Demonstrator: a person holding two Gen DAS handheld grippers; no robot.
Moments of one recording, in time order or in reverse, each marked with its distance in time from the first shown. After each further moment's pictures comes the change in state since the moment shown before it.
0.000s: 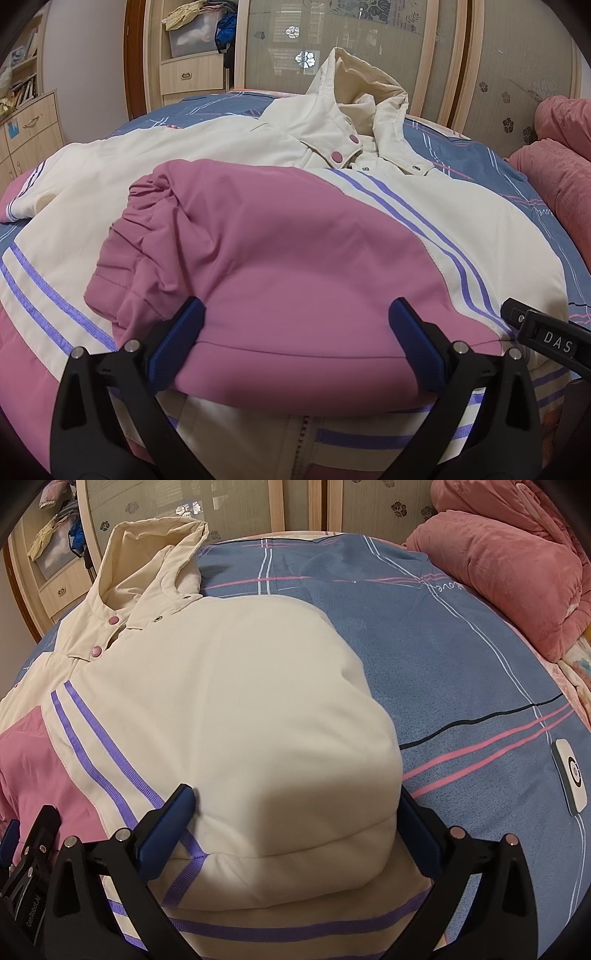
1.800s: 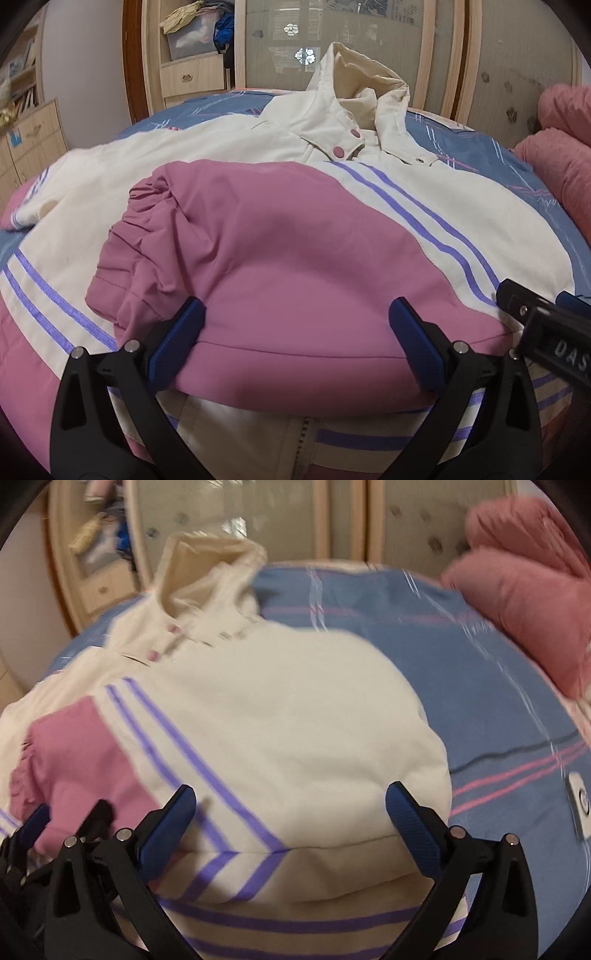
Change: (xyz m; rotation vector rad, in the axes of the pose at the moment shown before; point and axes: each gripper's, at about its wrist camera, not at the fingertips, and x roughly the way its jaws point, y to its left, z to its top) left arm 0.002 -0.008 -0.001 0.033 0.008 0.038; right arm -0.015 0.025 -0.003 -0.080 -0.065 0.104
